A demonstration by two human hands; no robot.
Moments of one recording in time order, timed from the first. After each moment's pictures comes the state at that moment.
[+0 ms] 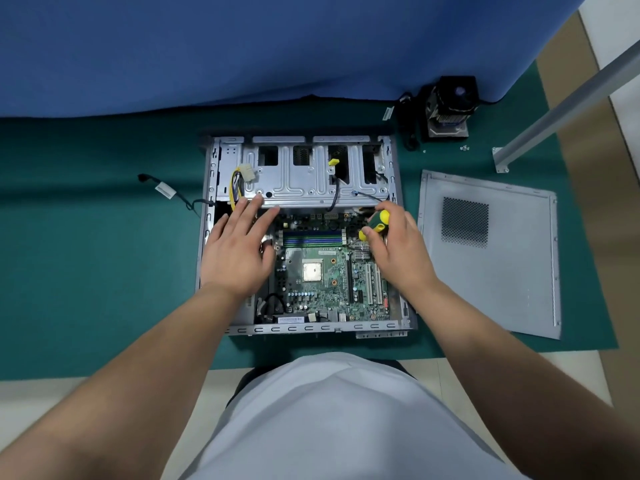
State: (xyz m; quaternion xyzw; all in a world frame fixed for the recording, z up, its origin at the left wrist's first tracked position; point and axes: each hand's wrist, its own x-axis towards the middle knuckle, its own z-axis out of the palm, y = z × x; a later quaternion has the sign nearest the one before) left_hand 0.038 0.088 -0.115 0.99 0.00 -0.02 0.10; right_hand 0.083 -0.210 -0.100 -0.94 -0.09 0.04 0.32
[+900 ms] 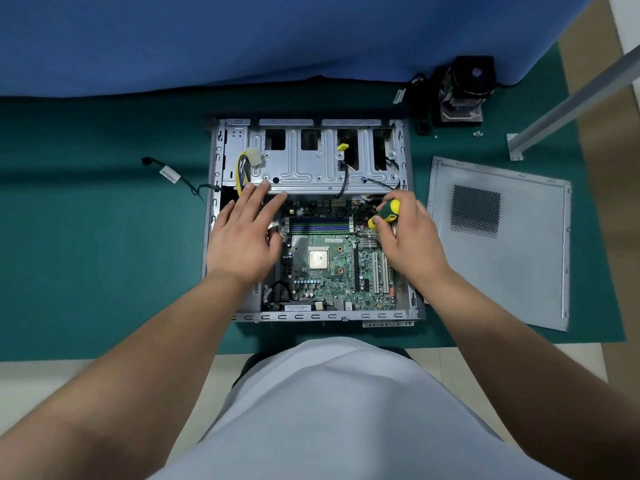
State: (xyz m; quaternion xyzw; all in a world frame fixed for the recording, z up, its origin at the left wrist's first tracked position) left_hand 0.037 0.088 -0.117 0.99 -0.01 -0.01 0.11; right_hand 0.084 -0.209 -0.092 -0.94 -0.12 0.05 0.31
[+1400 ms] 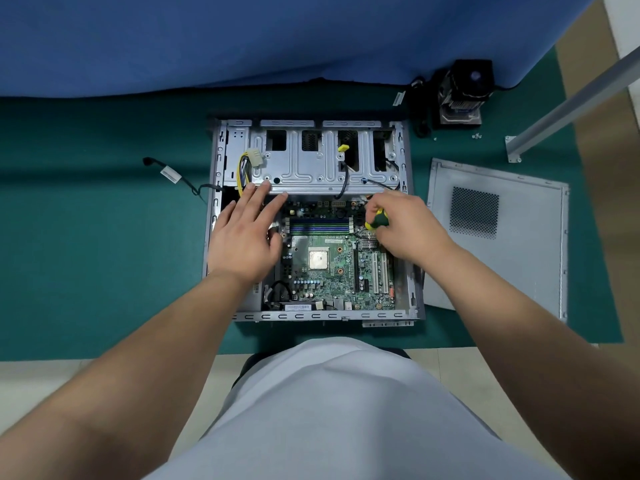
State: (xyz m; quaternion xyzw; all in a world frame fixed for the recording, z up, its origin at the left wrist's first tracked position) left_hand 0.037 0.088 -0.116 0.99 0.00 -0.02 0.11; right_hand 0.112 -0.200 -0.059 -0.94 -0.16 0.20 0.24
